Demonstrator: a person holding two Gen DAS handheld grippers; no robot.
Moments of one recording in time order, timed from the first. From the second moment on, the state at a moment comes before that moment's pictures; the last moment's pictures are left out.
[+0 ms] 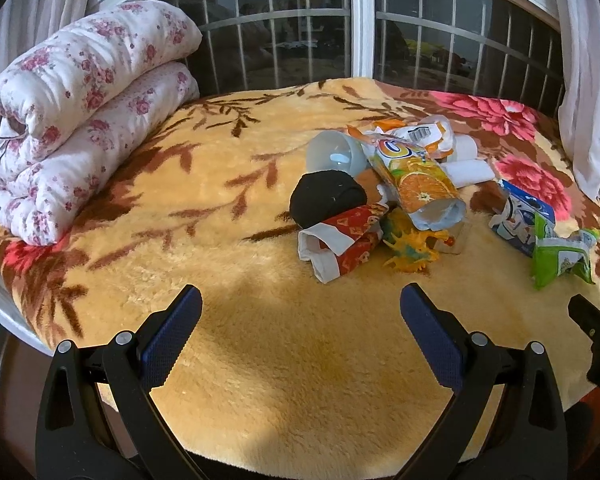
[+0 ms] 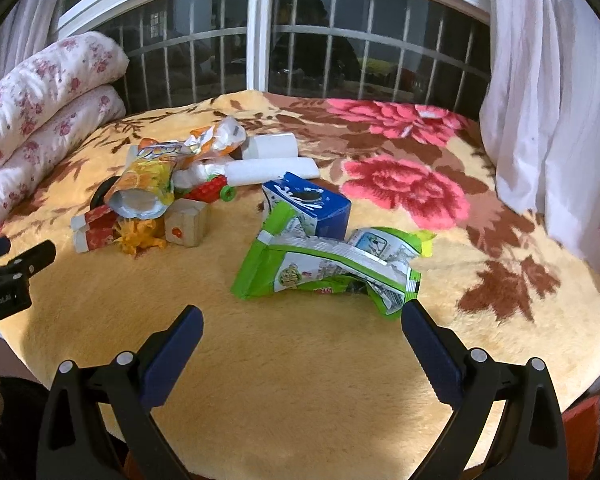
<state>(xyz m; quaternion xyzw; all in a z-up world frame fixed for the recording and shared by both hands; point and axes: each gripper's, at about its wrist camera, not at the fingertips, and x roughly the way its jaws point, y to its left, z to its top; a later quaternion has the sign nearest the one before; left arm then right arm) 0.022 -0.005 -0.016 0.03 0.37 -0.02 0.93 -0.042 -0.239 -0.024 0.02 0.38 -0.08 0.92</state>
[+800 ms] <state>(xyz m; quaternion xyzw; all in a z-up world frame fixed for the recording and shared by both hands) 0.019 0.007 -0.016 0.03 0.33 -0.03 0.94 -0.010 -0.310 -0.045 0.36 0.42 0.00 0.84</state>
